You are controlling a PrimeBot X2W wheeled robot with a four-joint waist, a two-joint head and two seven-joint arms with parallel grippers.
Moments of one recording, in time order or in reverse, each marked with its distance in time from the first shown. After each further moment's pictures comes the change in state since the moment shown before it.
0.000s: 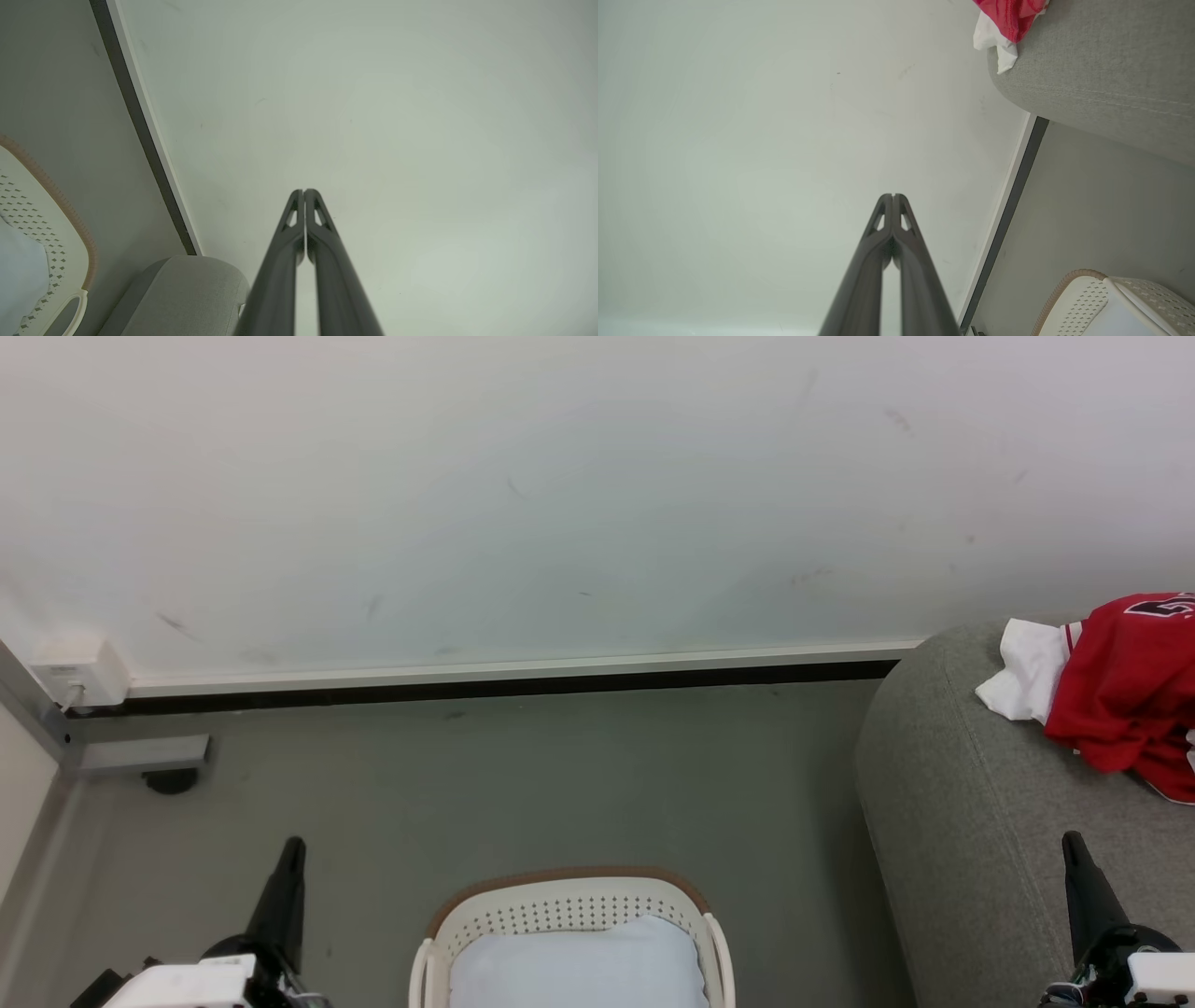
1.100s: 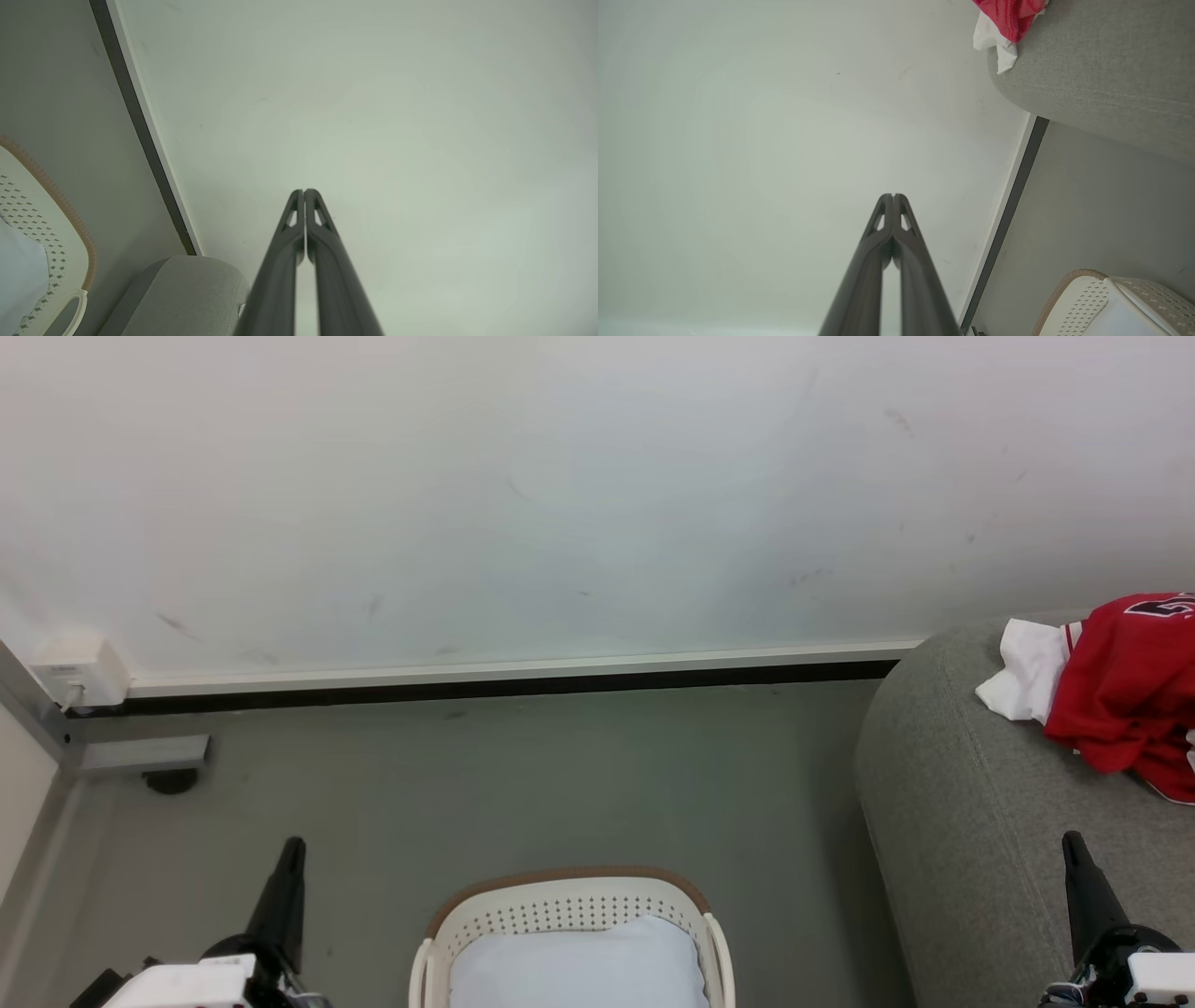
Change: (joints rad) left arm 0.000 0.000 0.000 0.000 0.000 0.000 0.000; right arm 0.000 0.004 -0.006 0.000 -0.003 0.000 0.005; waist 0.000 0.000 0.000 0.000
